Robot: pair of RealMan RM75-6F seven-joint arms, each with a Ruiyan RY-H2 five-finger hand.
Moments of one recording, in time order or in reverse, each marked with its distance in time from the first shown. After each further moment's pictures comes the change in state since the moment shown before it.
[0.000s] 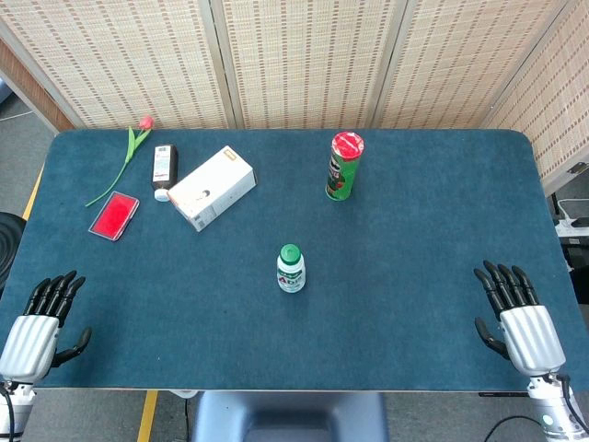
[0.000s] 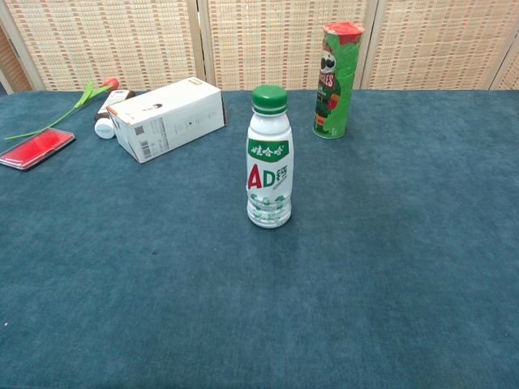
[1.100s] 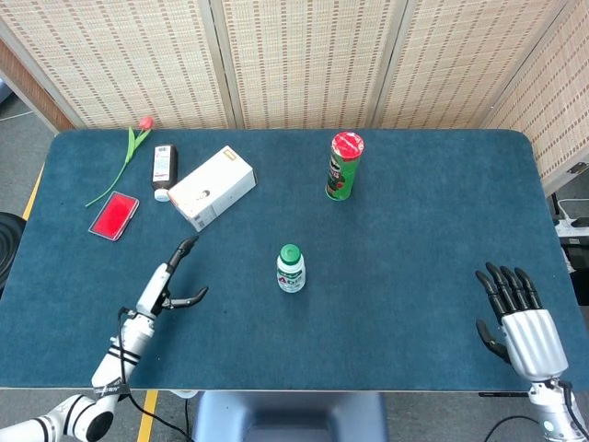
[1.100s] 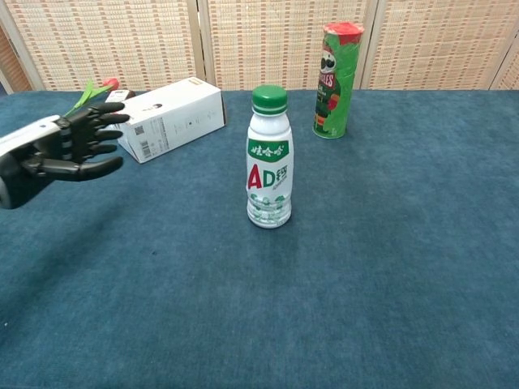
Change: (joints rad) left arm -0.378 -0.420 -0.152 0.234 -0.121 -0.389 -0.866; right arm -0.022 -0.001 0.000 -0.017 -0.028 0.036 -0.037
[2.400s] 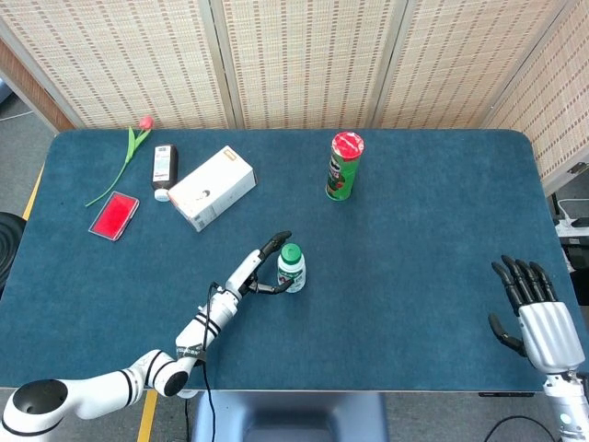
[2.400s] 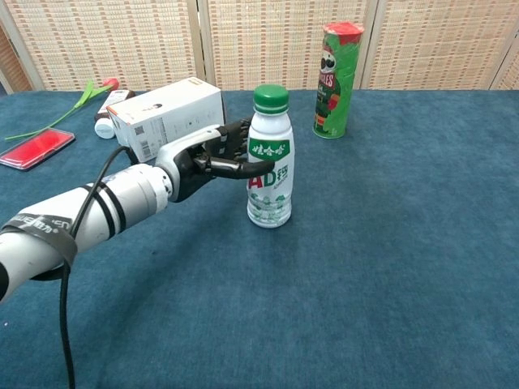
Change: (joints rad) left arm -0.341 -0.281 -0.112 0.224 -0.079 -0.284 -0.111; right arm 0.011 0.068 0.019 -0.020 0.064 -0.039 0.120
